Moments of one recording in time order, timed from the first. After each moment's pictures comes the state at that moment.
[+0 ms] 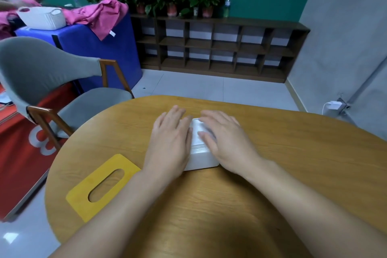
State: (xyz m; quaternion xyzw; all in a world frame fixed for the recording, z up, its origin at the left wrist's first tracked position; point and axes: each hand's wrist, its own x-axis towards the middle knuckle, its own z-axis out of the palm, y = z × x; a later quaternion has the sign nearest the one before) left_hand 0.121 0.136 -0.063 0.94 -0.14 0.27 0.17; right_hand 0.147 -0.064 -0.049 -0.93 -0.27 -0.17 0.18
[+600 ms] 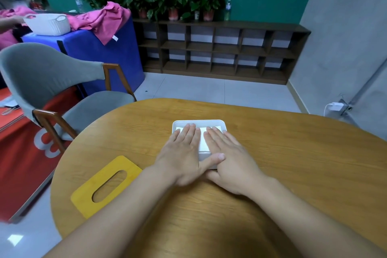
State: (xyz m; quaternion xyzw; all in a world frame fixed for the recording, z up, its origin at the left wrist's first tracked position) left_hand 0.118 0.114 -0.055 0.98 -0.15 -0.09 0.06; right_hand 0.122 -0.076 -0.076 -0.96 -0.27 -0.02 0.06
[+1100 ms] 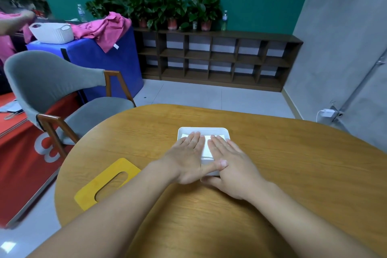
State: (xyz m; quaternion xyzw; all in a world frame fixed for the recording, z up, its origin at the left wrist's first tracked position) left_hand 0.112 0.104 -0.039 0.97 -0.18 -0.16 0.08; right_hand 0.102 -0.088 -0.071 -0.97 -0.25 -0.01 0.05
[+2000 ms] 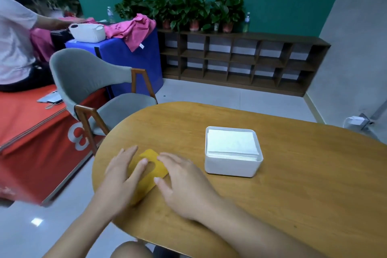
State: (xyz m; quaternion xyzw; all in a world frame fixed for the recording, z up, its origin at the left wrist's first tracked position) left_hand -0.014 0.293 -0.084 0.91 0.10 0.10 0.38; right_hand 0.022 0.078 -0.050 -0.91 -0.32 -0.02 0.26
